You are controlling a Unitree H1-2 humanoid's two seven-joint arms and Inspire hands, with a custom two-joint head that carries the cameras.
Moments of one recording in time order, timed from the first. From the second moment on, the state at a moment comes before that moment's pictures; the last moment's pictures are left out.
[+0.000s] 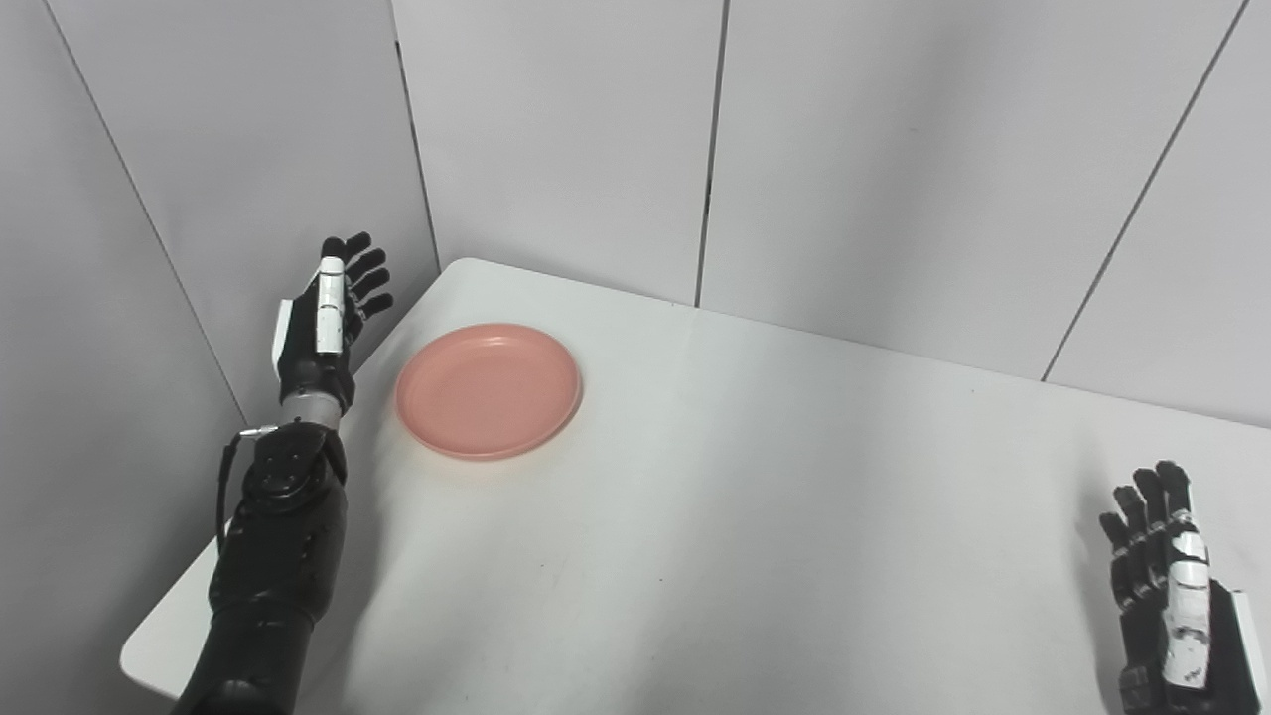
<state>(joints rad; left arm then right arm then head) -0.46 0.38 0.37 0.53 -0.24 -0.11 0.06 -0.18 -0.11 -0.12 0.08 0.26 -0.18 0.16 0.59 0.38</state>
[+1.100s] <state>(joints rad) -0.58 0.36 0.32 0.88 -0.25 -0.28 -0.01 -0.17 -0.12 -0.12 0.08 0.27 -0.18 0.16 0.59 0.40</state>
